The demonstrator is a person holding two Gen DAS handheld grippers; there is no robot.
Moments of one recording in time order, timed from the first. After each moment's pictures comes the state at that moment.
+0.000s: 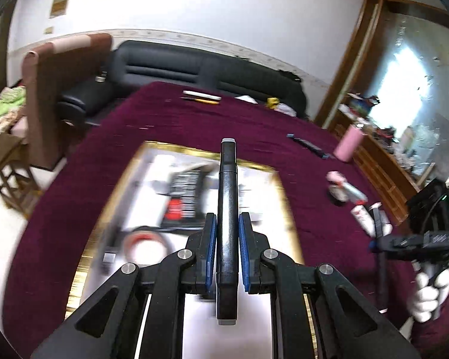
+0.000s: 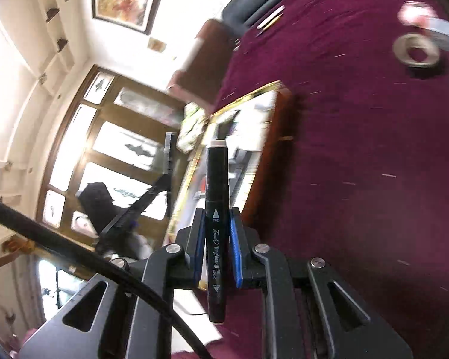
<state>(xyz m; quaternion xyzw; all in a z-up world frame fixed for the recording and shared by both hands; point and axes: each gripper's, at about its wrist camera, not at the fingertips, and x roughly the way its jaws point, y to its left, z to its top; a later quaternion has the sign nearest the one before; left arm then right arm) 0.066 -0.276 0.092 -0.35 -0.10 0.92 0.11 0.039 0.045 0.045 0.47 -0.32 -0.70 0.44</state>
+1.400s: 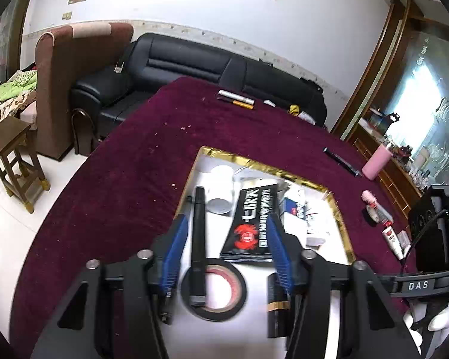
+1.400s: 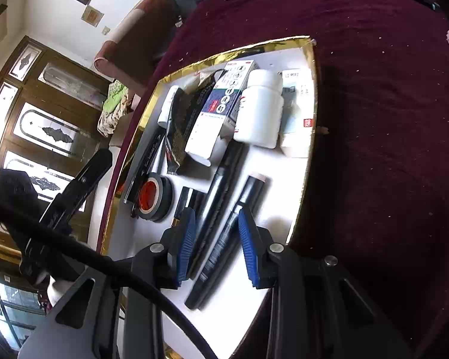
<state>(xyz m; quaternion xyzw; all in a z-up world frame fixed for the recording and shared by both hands) 0.016 -0.337 0.054 -0.35 -0.14 0.92 0.10 0.013 -0.064 0.023 0.55 -0.19 -0.77 0.26</state>
